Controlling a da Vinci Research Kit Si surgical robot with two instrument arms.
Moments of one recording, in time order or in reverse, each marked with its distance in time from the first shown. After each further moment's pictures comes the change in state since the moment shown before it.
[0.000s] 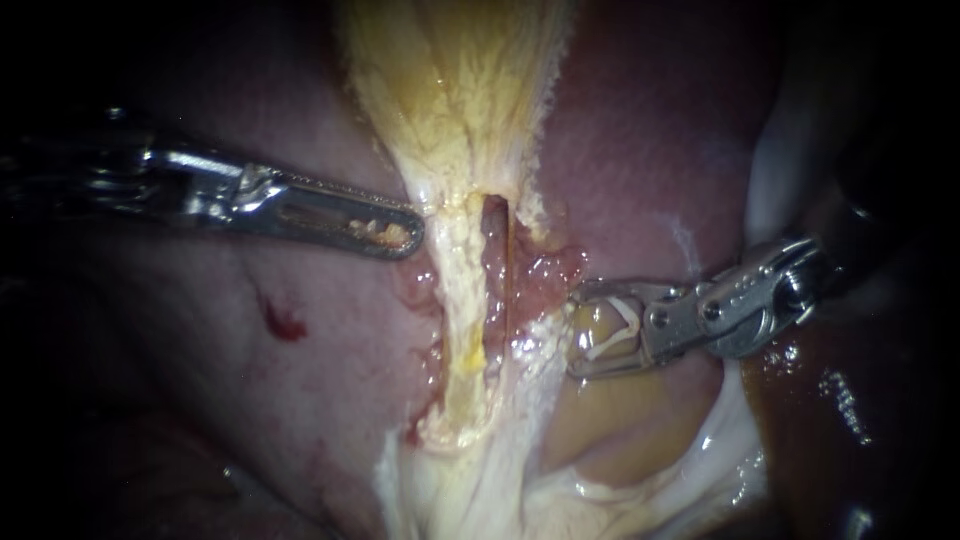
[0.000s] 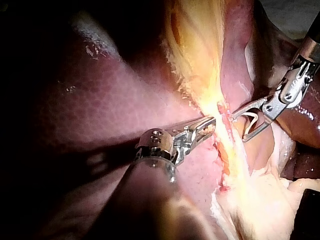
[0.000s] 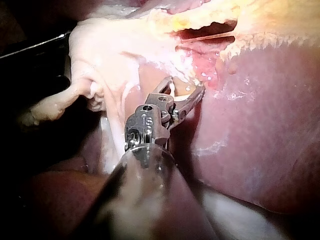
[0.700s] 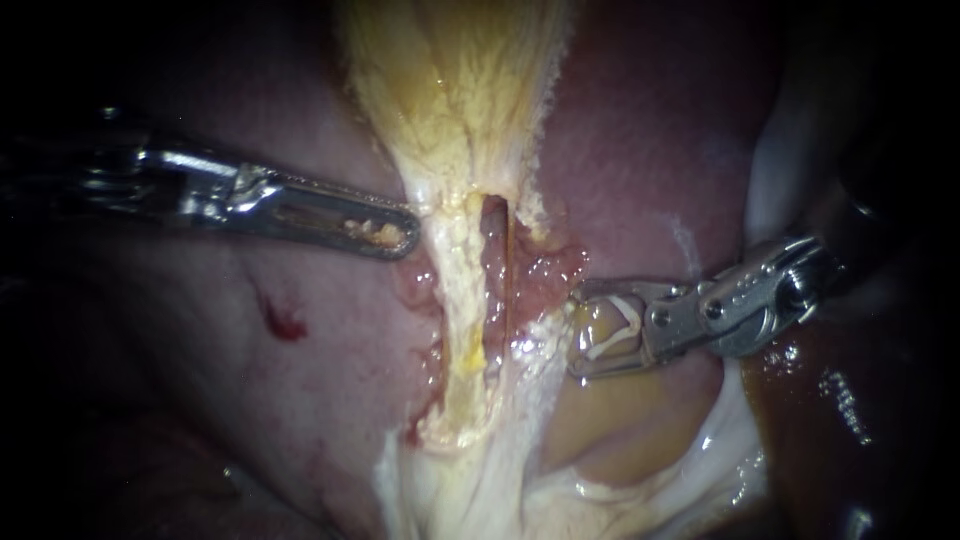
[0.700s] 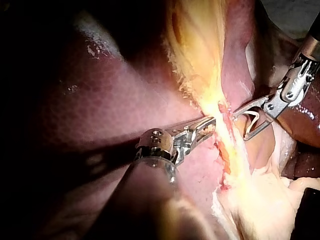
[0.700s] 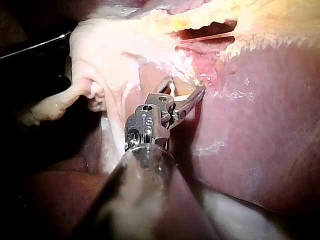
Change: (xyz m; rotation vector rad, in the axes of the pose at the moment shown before) right arm 0.000 0.000 0.000 0.000 0.005 0.002; left arm 0.000 0.000 -0.002 0.010 0.006 -0.001
